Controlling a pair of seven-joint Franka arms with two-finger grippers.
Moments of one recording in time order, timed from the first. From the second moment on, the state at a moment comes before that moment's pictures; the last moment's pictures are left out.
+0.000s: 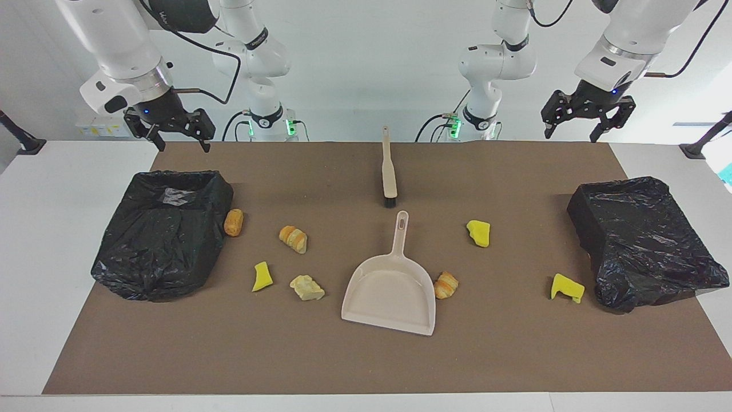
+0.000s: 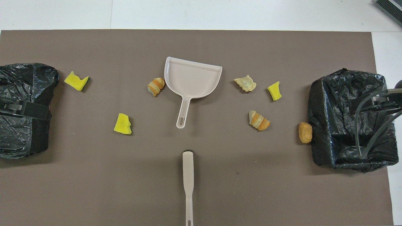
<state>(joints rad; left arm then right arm) -0.08 -0.06 -0.03 -1.54 0.00 1.48 0.08 -0.07 0.02 0.06 -1.52 -0.03 1.45 0.00</state>
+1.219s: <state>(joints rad) -0.08 -0.06 -0.03 -1.54 0.00 1.48 0.08 -0.07 0.02 0.06 -1.53 -0.03 1.47 0.03</state>
